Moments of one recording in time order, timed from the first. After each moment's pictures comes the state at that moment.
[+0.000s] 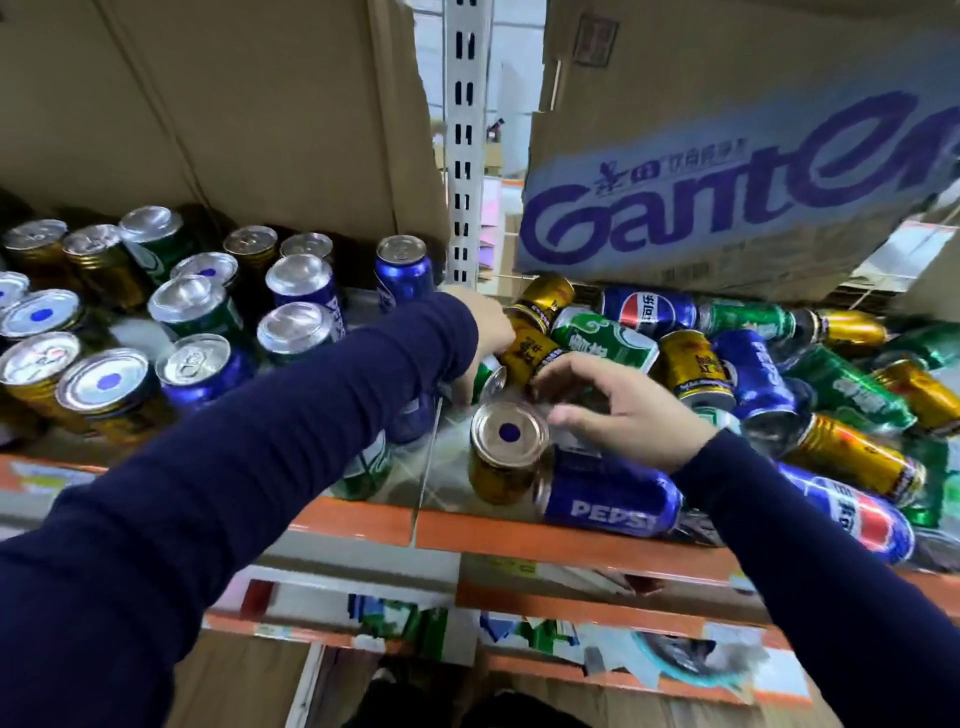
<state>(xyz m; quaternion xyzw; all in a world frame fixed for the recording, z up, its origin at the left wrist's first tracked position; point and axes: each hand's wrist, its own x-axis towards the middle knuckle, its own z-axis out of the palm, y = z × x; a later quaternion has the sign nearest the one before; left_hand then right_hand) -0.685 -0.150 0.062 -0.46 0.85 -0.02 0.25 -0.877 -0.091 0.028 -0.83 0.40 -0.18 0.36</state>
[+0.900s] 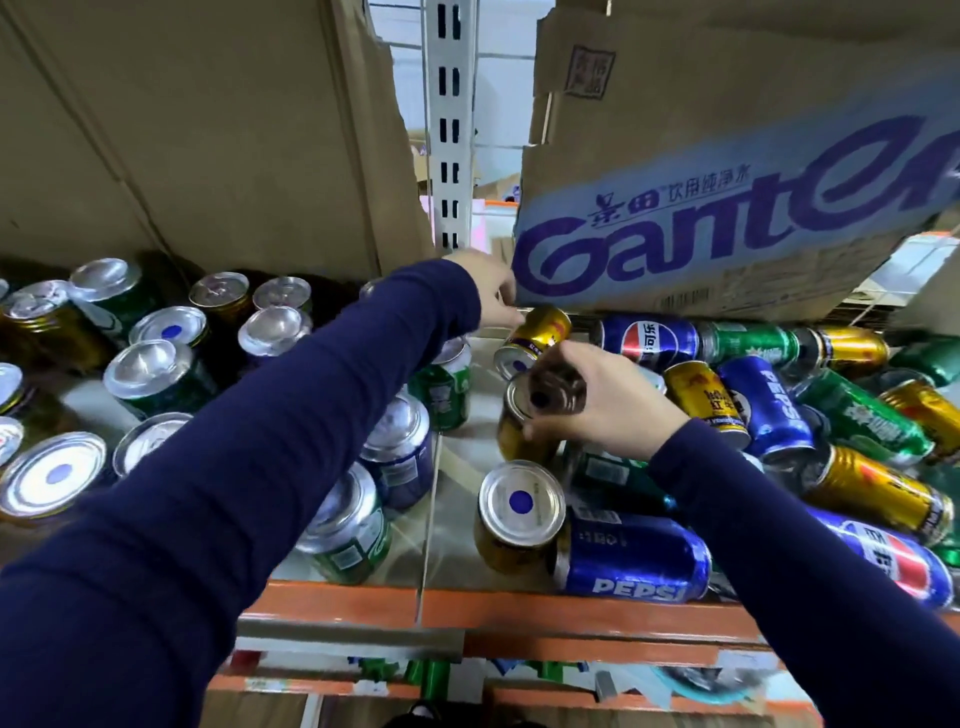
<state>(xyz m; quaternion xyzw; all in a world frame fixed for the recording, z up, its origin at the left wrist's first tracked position) -0.671 -0.229 0.080 -0.55 0.83 0.12 0.04 -0.849 -0.148 0.031 -0.82 0.50 -0.17 0.25</state>
